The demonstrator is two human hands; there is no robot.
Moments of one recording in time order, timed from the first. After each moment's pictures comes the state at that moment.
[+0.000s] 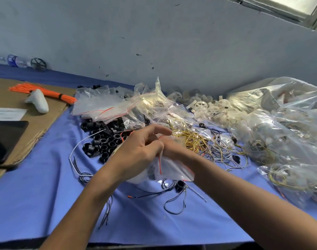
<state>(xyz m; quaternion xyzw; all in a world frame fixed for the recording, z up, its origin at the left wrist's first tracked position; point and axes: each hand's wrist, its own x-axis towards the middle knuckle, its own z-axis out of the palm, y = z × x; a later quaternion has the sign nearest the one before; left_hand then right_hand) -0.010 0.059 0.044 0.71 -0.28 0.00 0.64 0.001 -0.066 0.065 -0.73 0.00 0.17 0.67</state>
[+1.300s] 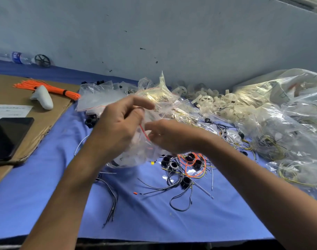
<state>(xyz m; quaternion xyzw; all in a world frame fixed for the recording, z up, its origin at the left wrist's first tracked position) -0.004 0.096 0.073 0.72 -0.24 0.15 0.64 0.000 -0.065 0.108 -0.96 -0.24 0.07 0.14</state>
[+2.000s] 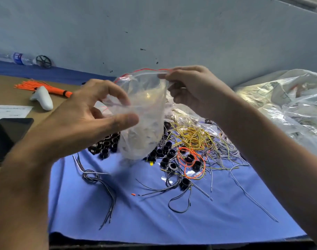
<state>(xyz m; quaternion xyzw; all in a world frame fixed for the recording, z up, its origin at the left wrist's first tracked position) -0.017 0.152 0.102 0.81 -0.25 0.17 0.50 0.026 -0.082 0.173 -0.75 -0.10 -0.03 0.66</state>
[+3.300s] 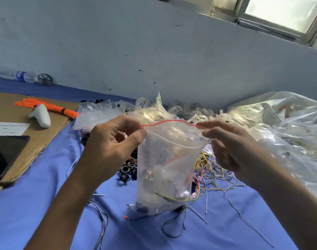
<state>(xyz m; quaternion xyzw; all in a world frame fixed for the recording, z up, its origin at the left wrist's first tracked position) -0.015 0.097 0.085 0.71 -0.25 0.24 0.61 -0.050 -0.154 0.146 -0.77 0.00 -0.09 0.63</state>
